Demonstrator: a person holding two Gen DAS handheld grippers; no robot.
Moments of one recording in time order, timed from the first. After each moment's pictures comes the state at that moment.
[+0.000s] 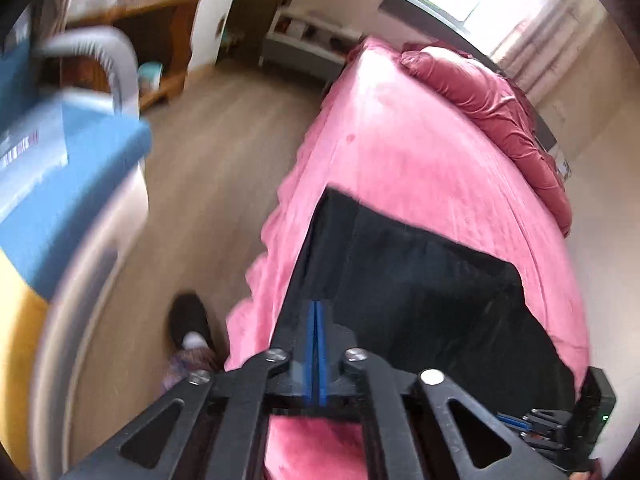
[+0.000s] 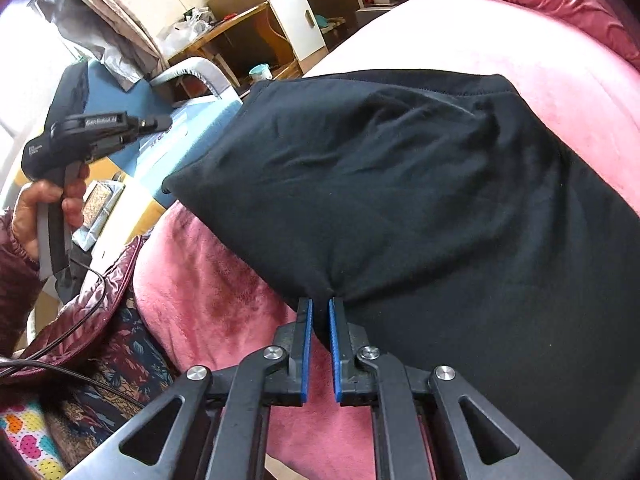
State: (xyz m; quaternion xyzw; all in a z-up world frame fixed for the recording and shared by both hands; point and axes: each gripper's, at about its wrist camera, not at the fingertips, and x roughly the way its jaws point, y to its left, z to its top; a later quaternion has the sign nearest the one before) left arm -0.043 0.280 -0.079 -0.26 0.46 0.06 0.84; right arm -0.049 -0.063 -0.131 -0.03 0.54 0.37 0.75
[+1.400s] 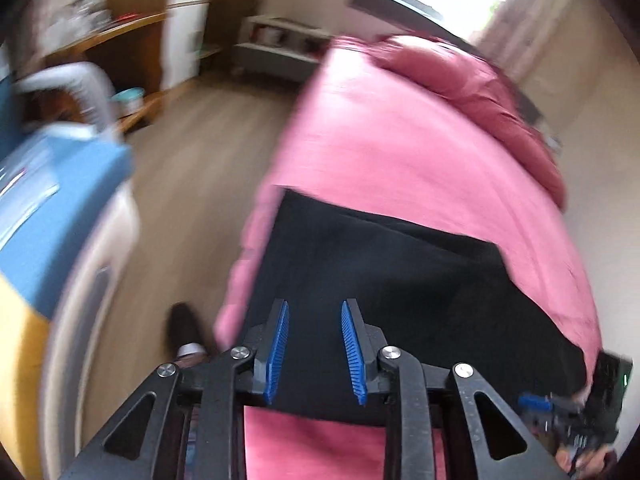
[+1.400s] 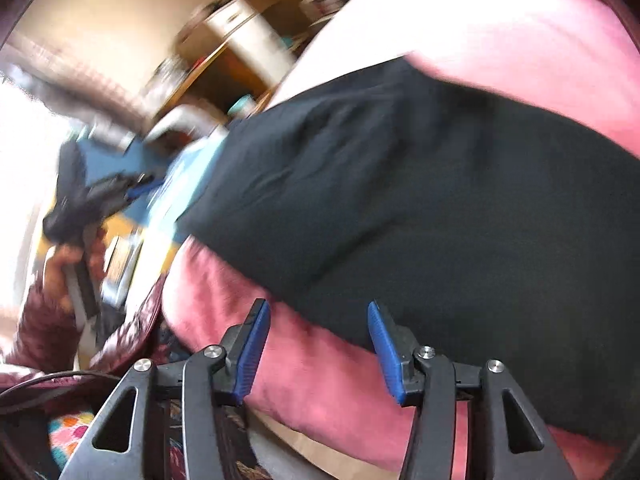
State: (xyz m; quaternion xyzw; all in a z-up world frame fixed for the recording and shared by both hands) left arm -0.023 0.212 -0.057 -0.20 0.46 0.02 0.87; right arm -0.044 -0.134 -0.124 0.10 0.55 0.33 0.76
